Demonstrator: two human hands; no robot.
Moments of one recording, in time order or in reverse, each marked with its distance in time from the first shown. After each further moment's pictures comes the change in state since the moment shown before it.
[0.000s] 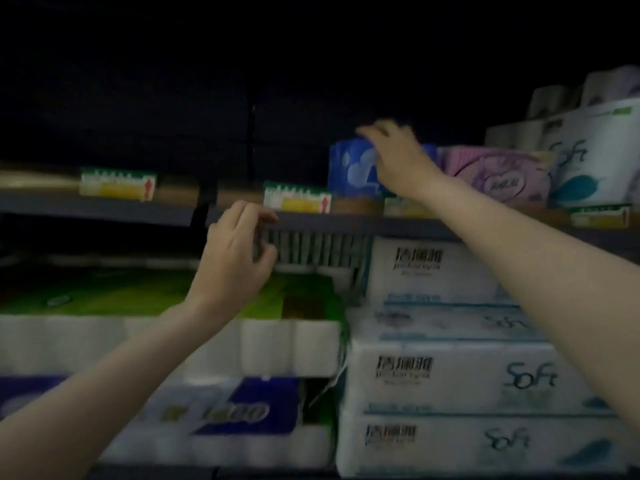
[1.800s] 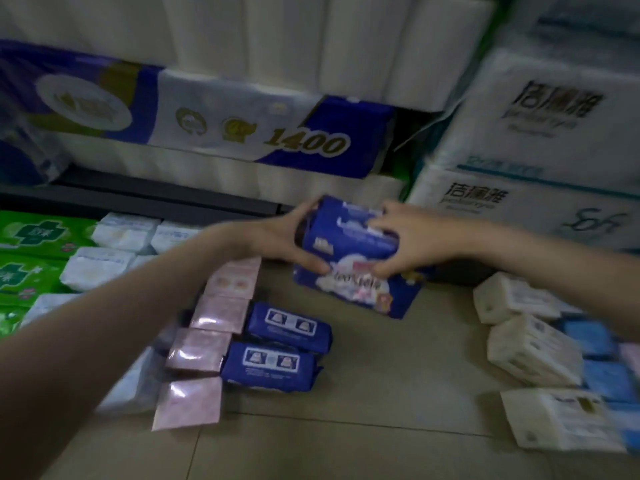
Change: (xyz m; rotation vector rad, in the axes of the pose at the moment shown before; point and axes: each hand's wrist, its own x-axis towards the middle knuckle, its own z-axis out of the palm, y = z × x) left_hand -0.296 -0.070 0.042 -0.817 -1.244 -0.859; right_hand -0.303 -0.132 0.184 0.295 -1.210 -0.203
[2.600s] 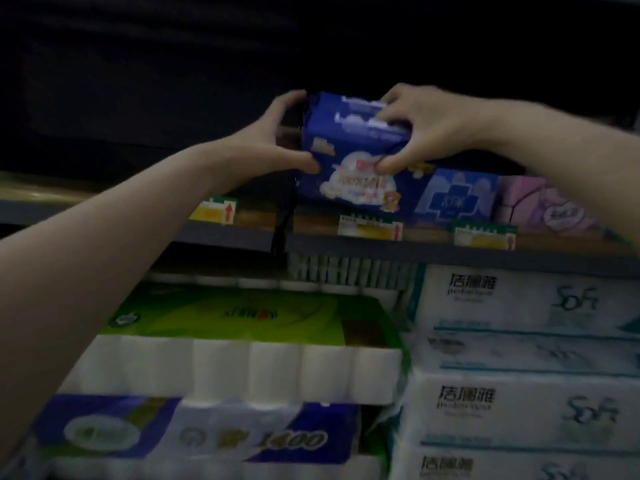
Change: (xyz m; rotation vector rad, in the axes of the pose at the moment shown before) left_hand -0.100 0.388 -0.194 0.265 0.569 0.676; right_hand -0.128 -0.062 -0.407 -0.504 0.963 0.017
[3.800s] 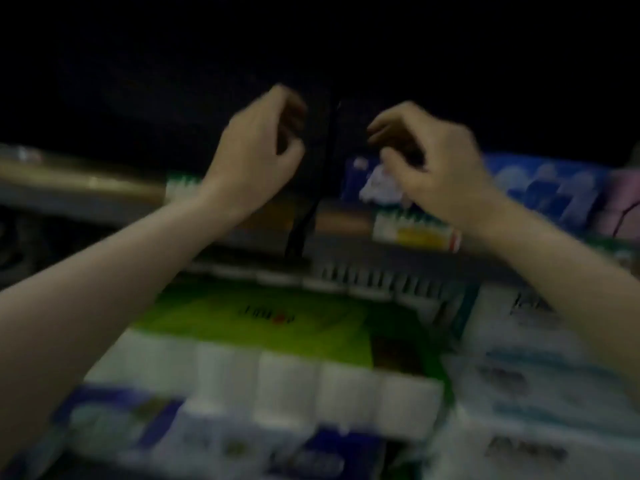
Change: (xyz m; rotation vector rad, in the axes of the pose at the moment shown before) left_hand 0.017 -0.052 0.005 0.693 0.598 0.330; right_hand 0.020 -0.014 0.093 0.537 0.489 -0.126
